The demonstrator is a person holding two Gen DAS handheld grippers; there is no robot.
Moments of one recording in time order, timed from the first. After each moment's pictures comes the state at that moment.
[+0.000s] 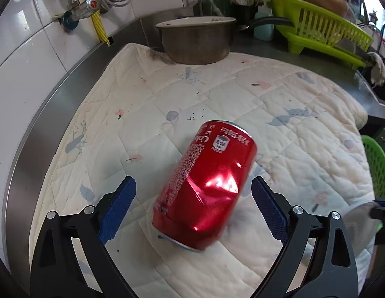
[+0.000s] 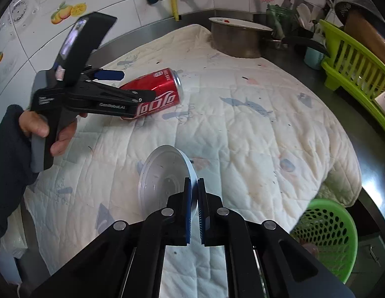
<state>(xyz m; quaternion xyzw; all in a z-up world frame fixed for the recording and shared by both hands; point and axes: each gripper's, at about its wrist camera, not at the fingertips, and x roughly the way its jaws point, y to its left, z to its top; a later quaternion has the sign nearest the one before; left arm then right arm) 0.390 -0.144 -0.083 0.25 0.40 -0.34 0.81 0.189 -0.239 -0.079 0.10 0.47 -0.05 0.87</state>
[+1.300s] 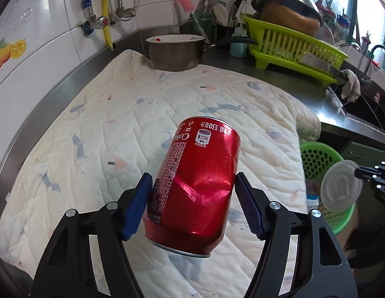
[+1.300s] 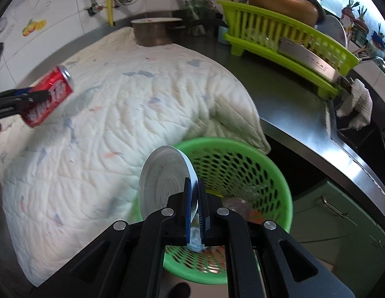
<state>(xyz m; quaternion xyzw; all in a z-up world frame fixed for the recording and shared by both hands) 0.236 -0.122 -0.037 0.16 0.40 -0.33 0.84 0.023 -0.341 -0.084 0.09 0.47 -0.17 0.86</state>
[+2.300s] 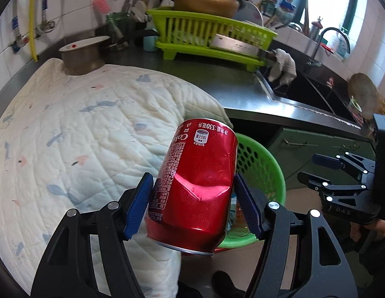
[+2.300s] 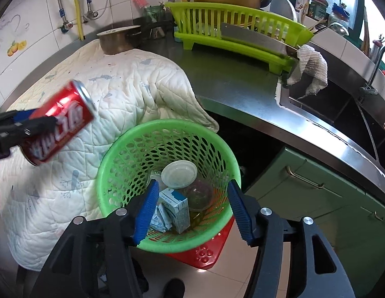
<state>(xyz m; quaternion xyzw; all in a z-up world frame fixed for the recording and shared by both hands) 0.097 -0.239 -0.045 0.15 0.41 -0.46 0.77 -0.073 -0.388 -0.076 0.12 0.45 -0.22 0.86</state>
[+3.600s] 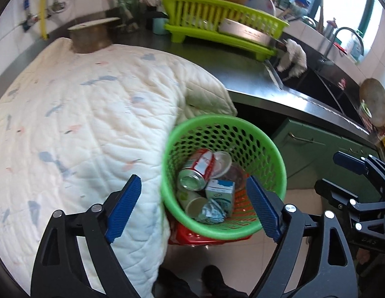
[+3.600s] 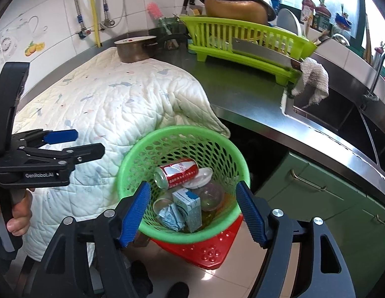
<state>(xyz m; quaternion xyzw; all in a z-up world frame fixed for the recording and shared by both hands) 0.075 -0.233 -0.062 0.14 0.44 -0.41 0.79 -0.089 -0.357 -0.055 0.11 0.42 -0.20 0.88</state>
